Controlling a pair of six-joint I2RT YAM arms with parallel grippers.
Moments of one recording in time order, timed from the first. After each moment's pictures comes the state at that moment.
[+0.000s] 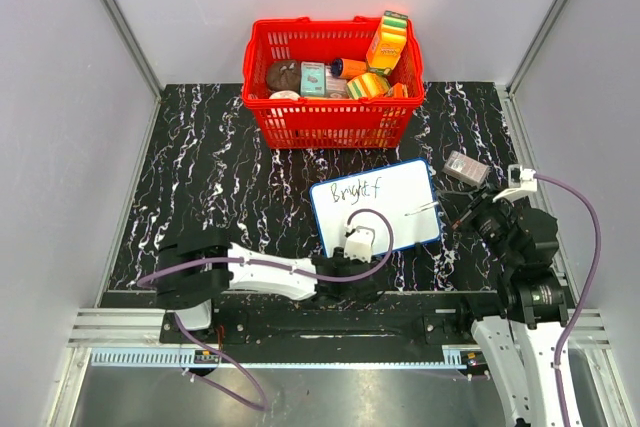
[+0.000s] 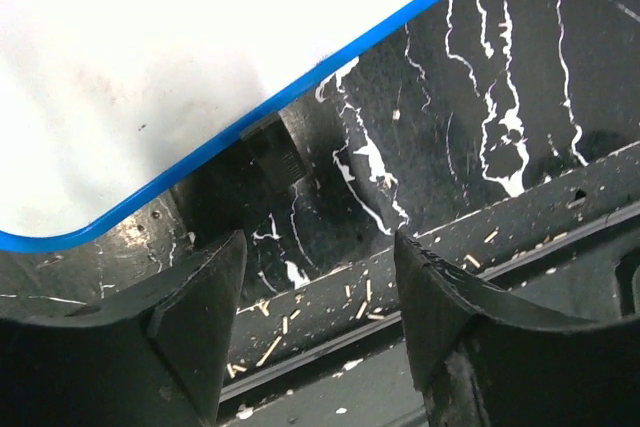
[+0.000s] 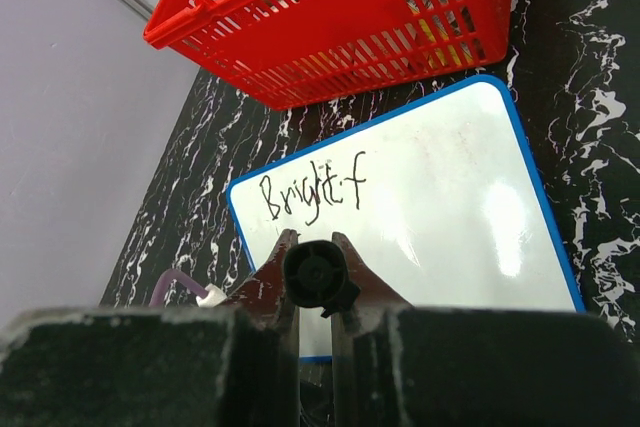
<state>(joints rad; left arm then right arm) -1.42 1.72 0.95 -0.27 -0.47 -1.04 0.08 0.38 0.68 -0.43 -0.33 0.60</state>
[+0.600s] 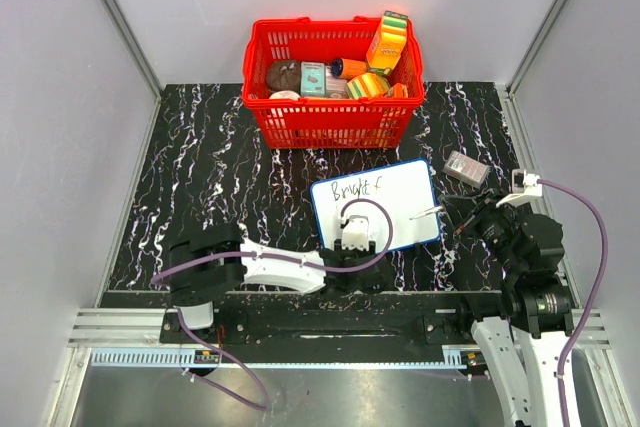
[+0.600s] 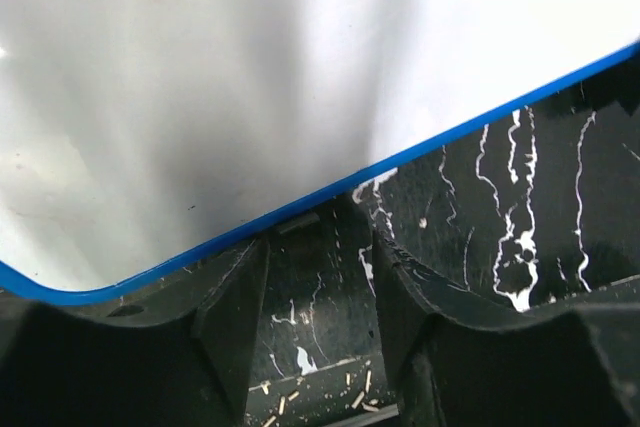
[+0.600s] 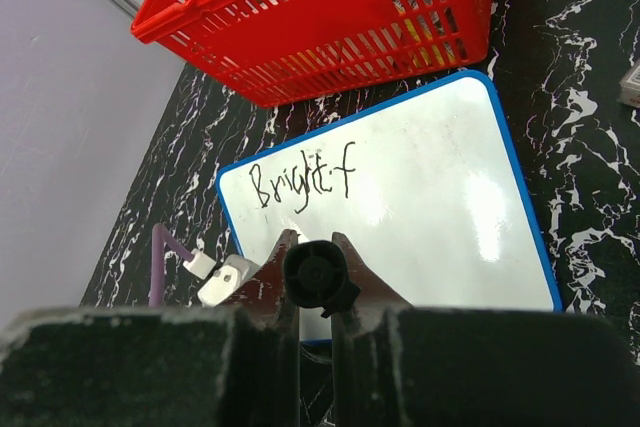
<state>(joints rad) -1.38 1.80 1.01 -0.28 -0.60 -1.16 0.08 0.34 0.73 -0.52 -0.30 0.55</state>
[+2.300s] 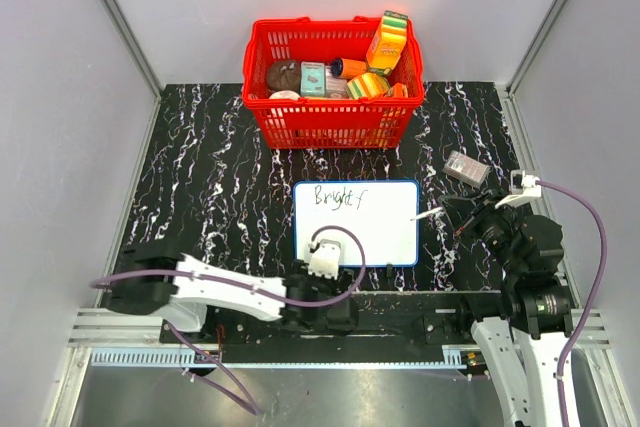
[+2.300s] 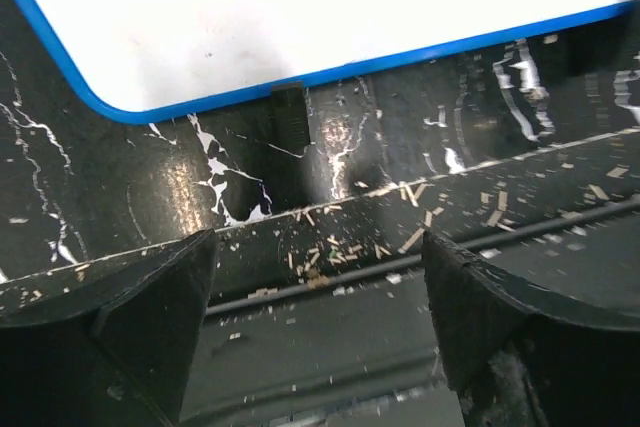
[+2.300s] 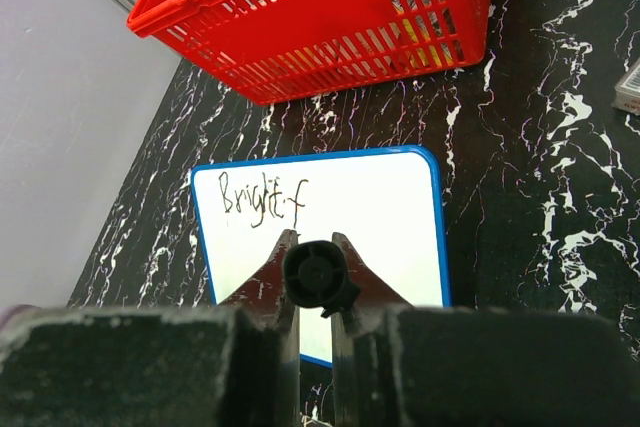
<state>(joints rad) -1.59 1.57 0.87 -0.66 -0.74 -1.34 0.08 0.33 0.72 -0.52 -0.31 0.53</state>
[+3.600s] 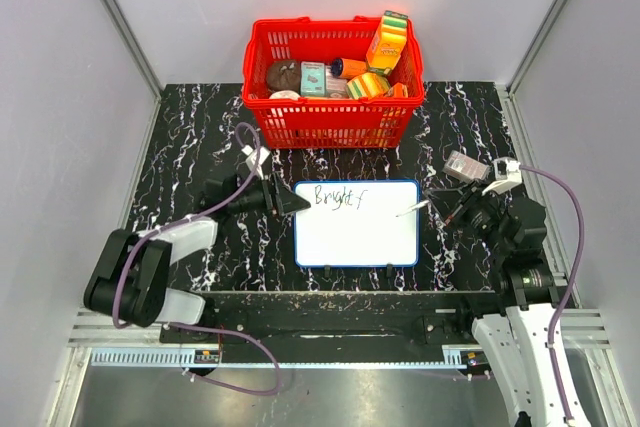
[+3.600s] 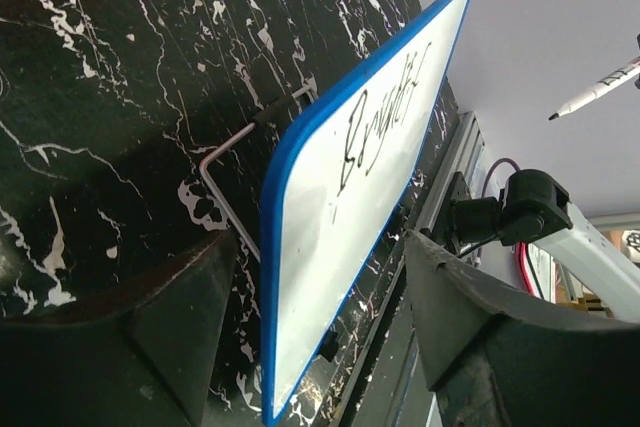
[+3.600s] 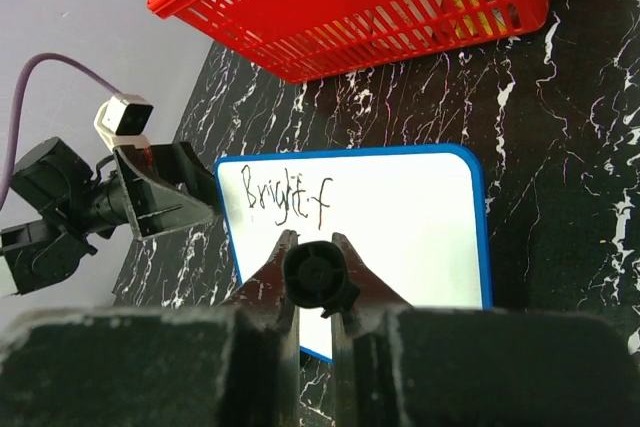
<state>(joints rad) -0.28 1.35 0.48 0.50 0.83 -0.66 0.08 0.45 0.63 -0.35 -0.41 0.61</state>
